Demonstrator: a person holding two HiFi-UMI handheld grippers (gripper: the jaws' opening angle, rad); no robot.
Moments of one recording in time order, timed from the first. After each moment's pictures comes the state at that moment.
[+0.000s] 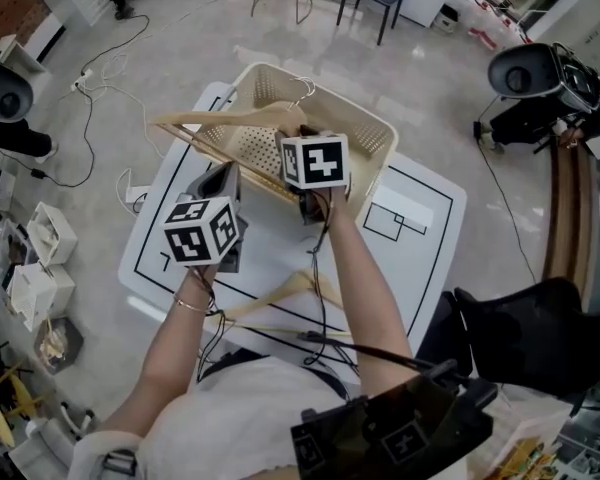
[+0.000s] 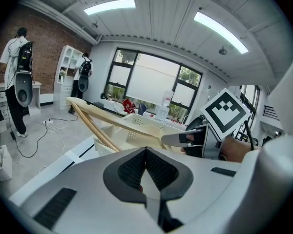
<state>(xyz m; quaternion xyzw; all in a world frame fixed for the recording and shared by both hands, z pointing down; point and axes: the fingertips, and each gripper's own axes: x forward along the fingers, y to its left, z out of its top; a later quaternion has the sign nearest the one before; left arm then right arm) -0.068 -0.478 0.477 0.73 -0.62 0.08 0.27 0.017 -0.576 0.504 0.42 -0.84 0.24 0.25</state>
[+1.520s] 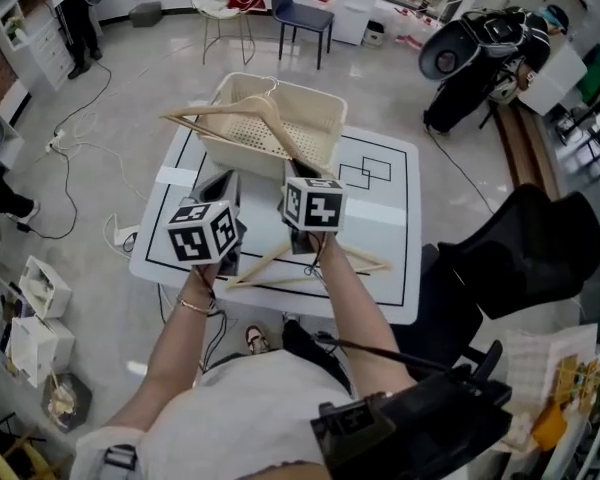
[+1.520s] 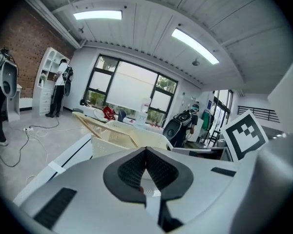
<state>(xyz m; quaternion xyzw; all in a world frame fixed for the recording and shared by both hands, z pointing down) -0.047 -0.313 0.410 0.82 -0.53 0.05 0.22 0.068 -0.356 0.439 0.56 -0.79 0.21 0.12</state>
